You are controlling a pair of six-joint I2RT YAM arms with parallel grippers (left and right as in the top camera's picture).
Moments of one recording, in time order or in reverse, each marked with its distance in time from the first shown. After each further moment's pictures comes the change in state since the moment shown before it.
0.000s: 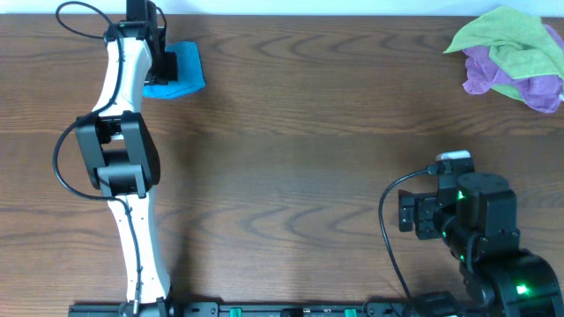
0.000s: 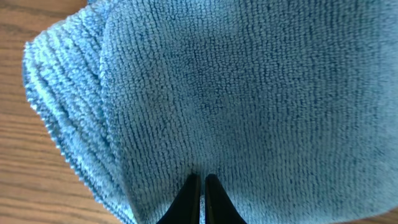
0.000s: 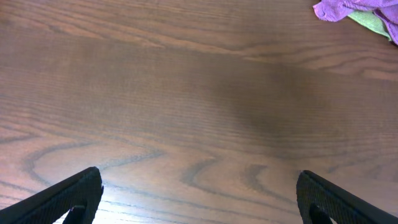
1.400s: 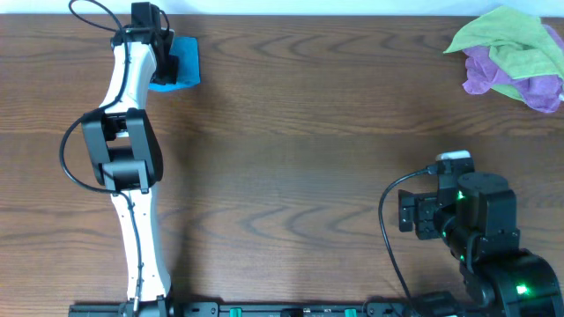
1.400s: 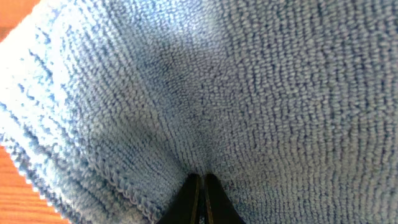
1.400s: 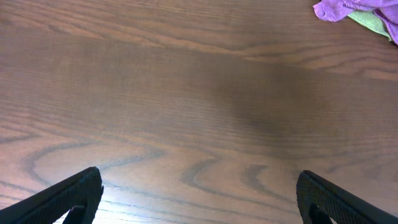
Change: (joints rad) left arm -0.003 0.079 0.039 0.087 -0.054 0.177; right arm 0.000 0.000 0.000 0.000 0.000 0.000
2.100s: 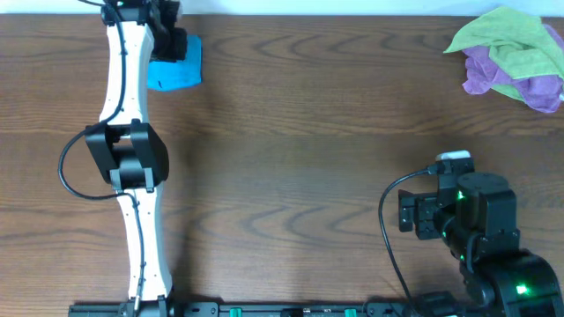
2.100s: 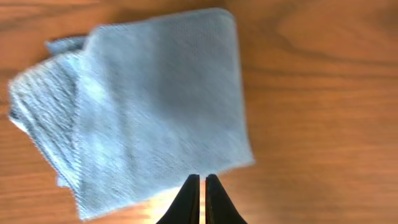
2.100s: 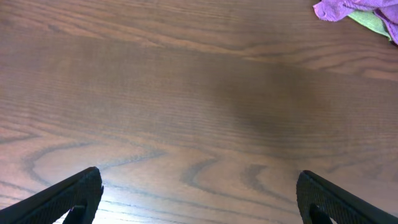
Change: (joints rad) left arm -0.035 0.008 0.367 -0.335 0.225 -0.058; right arm 0.000 0.000 0.000 0.000 0.000 0.000
